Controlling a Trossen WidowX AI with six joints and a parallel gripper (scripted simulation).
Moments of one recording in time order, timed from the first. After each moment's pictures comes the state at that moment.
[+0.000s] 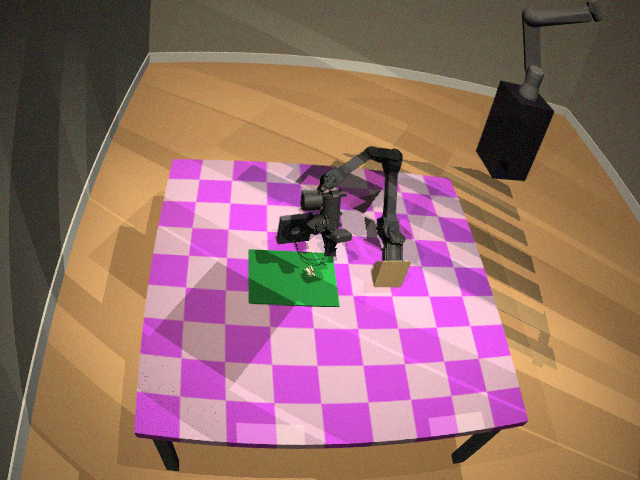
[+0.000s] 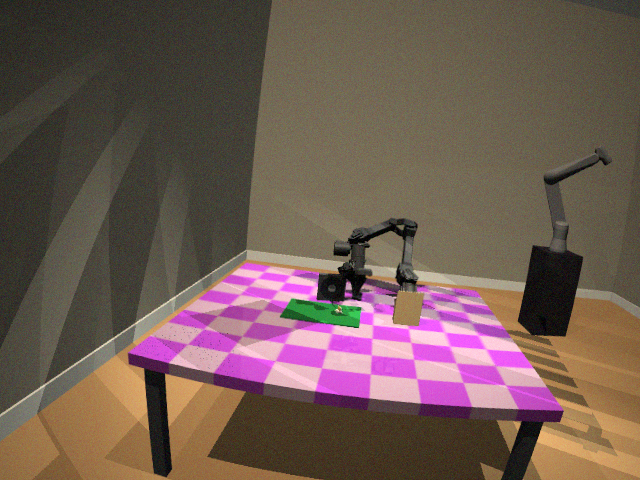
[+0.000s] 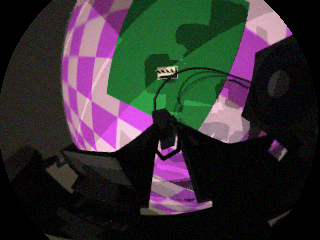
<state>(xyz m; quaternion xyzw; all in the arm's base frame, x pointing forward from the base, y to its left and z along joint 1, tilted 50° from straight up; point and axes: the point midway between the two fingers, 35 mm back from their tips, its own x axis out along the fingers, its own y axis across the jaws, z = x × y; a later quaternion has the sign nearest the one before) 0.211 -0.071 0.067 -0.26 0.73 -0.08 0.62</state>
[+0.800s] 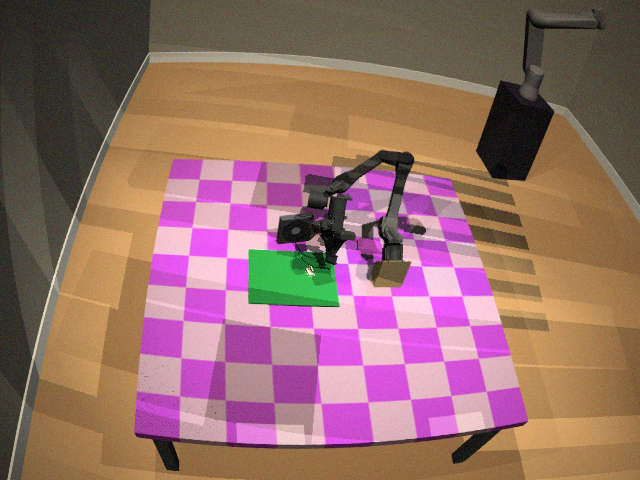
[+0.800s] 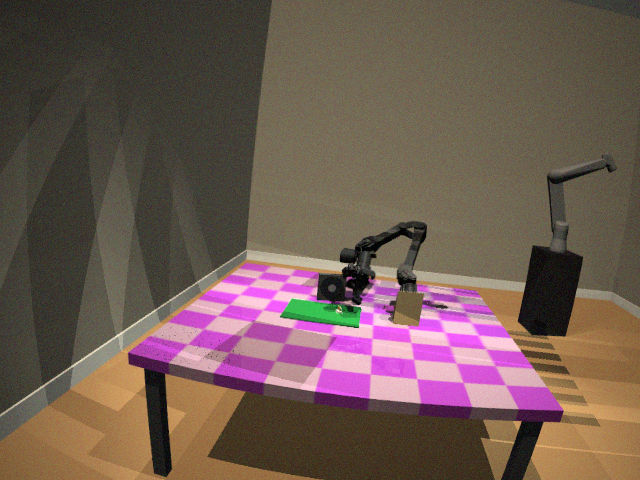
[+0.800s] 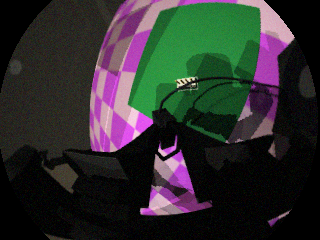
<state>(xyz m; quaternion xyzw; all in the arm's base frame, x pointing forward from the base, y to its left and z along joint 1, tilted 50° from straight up) 0.203 -0.073 0.049 -0.17 0.68 0.02 0.72</state>
